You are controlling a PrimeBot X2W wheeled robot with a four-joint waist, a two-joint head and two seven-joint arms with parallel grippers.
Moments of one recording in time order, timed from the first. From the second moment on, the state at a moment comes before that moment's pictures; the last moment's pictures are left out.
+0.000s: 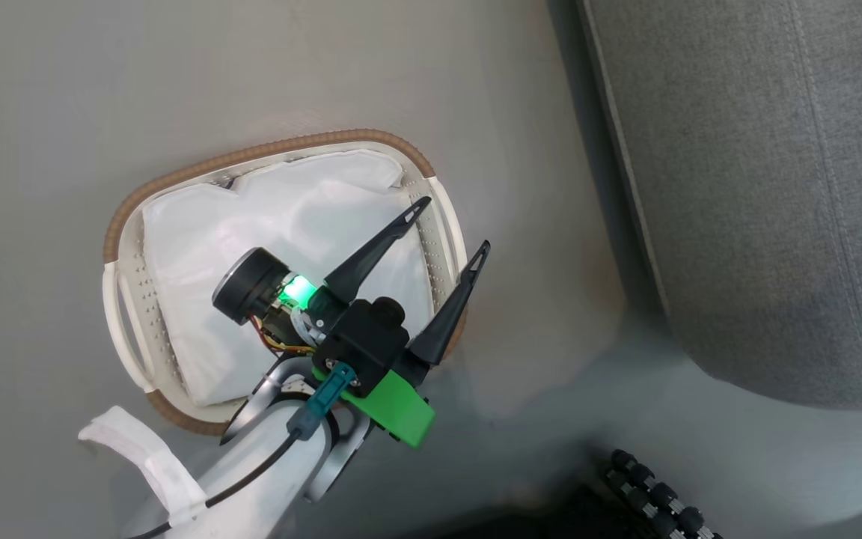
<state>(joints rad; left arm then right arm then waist) -0.52 0.28 -0.78 0.02 -0.23 0.02 -0.11 -1.11 -0.50 -0.32 0.93 -0.05 0.13 -0.25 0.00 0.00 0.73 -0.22</state>
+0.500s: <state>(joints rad) -0.52 0.30 -0.77 0.02 -0.25 0.05 -0.12 -1.00 -0.32 -0.33 0.81 -0.10 0.13 -0.26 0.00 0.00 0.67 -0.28</state>
